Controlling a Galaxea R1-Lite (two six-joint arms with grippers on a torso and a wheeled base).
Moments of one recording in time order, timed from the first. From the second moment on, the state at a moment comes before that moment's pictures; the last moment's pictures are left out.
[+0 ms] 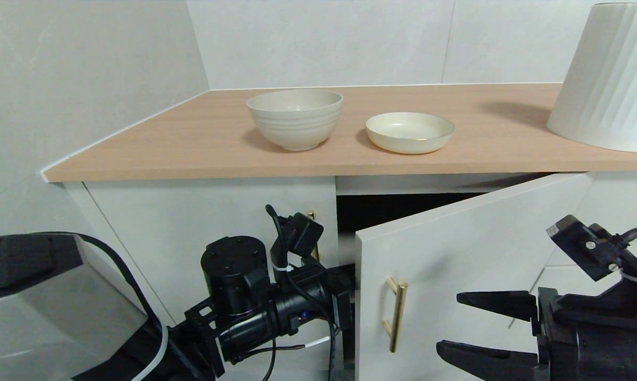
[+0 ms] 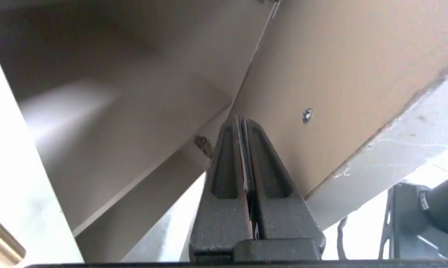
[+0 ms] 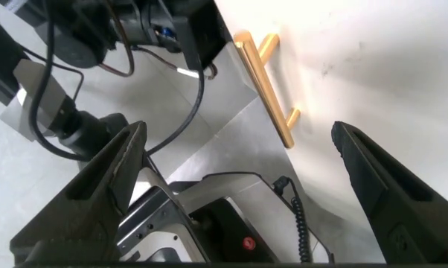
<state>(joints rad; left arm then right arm) -0.72 2.00 -0.56 -1.37 -0.33 -0.28 0.72 1.29 -0.46 -0.55 0.32 0.26</state>
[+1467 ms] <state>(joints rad) -0.77 1.99 -0.76 -1.10 -0.32 -0.28 0.73 1.22 -0.43 -0.54 0.32 0.25</state>
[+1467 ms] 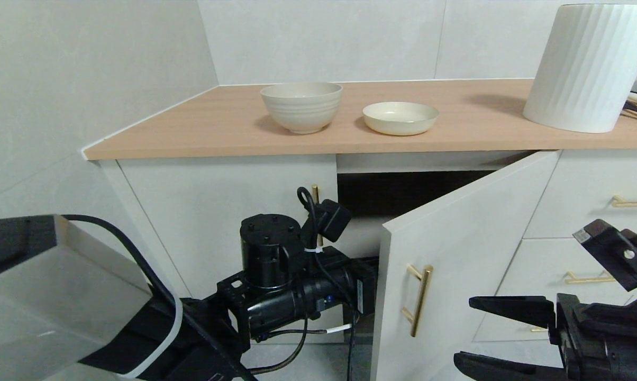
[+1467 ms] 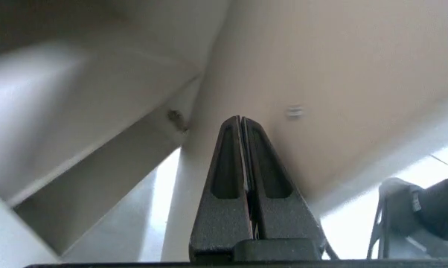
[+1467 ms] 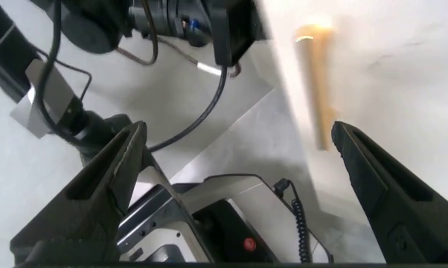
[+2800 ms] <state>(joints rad) -0.78 2.13 -1.05 -0.96 -0.20 -0.28 0.75 1.17 -0.41 -0.54 0.32 0.25</state>
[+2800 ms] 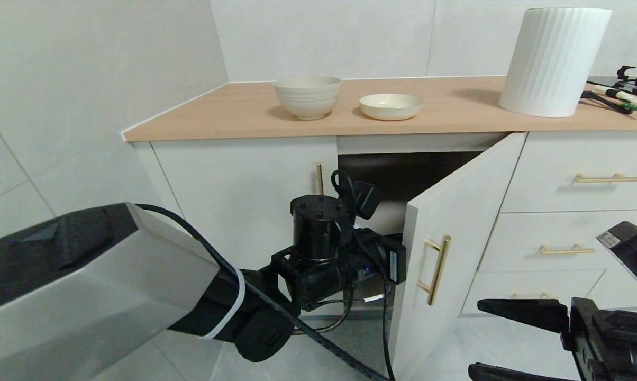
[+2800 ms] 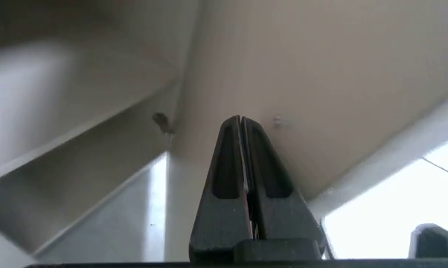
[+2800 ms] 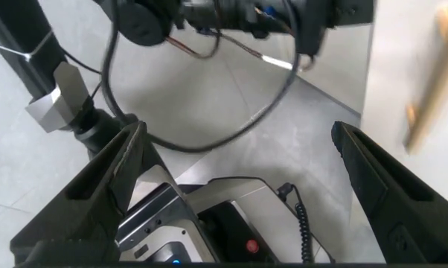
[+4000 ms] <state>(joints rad) -0.90 2.00 -0.93 -0.92 -0.16 -0.27 0.79 1.07 -0.44 -0.46 0.41 0.25</state>
